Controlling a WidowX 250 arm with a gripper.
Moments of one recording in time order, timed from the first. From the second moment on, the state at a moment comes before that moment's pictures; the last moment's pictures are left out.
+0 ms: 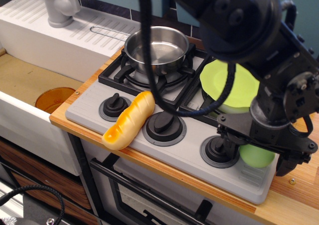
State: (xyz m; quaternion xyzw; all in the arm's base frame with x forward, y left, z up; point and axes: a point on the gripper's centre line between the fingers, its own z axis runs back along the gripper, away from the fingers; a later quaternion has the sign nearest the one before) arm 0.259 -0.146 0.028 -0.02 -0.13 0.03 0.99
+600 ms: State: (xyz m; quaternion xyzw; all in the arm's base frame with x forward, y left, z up) arm 0.260 -0.148 0.028 -0.01 -0.12 0.03 0.99
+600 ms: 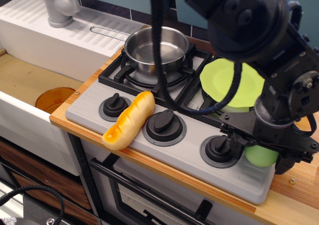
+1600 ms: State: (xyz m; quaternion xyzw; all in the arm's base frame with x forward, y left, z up) arm 0.343 -0.097 0.108 0.02 -0.06 -0.05 1.00
